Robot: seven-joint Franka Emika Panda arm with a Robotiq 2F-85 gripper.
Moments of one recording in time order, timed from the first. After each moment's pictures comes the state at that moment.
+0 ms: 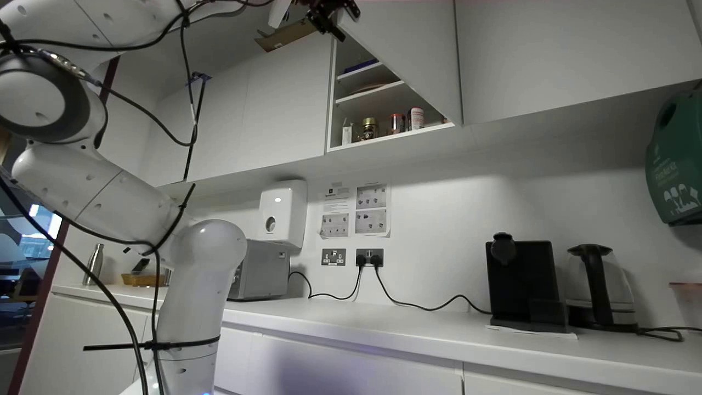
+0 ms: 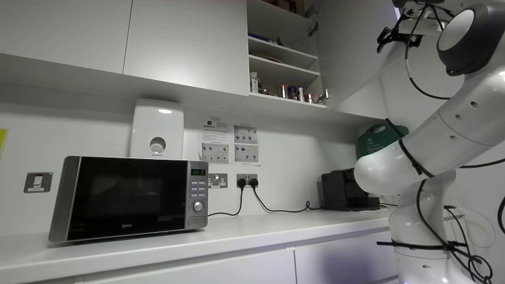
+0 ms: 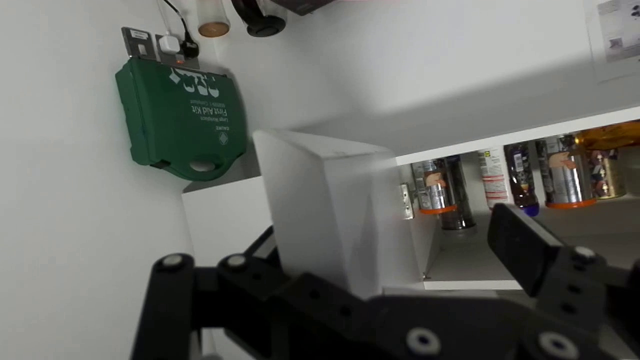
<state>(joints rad) -0.28 -1.15 -0.39 -1.83 -0.09 1.96 -0.07</state>
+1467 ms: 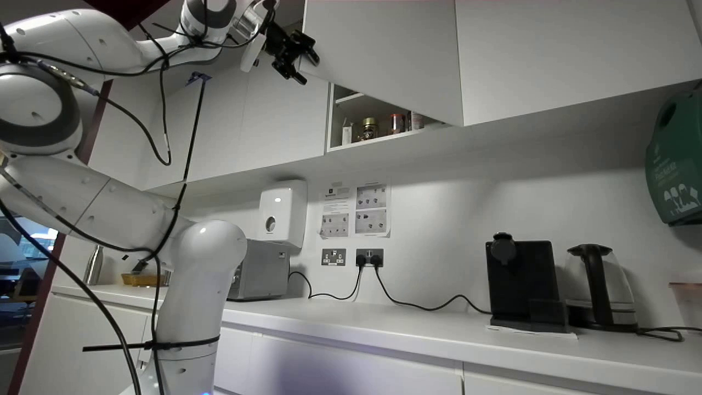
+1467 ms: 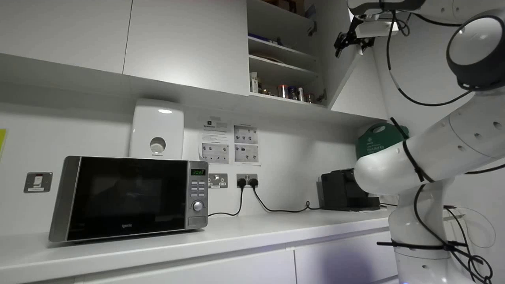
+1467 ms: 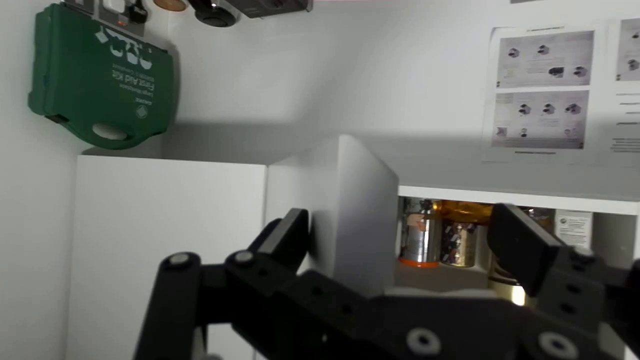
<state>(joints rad) -0.26 -1.27 -0.07 -2.00 -0.15 1.96 -0.01</state>
